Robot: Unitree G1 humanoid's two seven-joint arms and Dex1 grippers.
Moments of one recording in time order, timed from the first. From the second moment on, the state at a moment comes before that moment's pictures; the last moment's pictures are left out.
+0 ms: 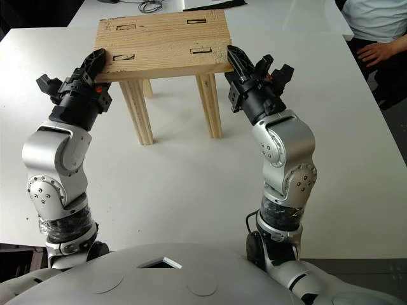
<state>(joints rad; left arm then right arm) -0.18 0.07 0.15 -0.57 -1.72 0.16 0.77 -0.25 0.03 -0.12 -0.55 1.88 0.25 -0.86</state>
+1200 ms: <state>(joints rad) -0.08 0.19 0.35 -0.27 -1.02 0.17 0.49 -0.25 -0.30 -0.16 -0.30 1.08 0.30 -0.39</state>
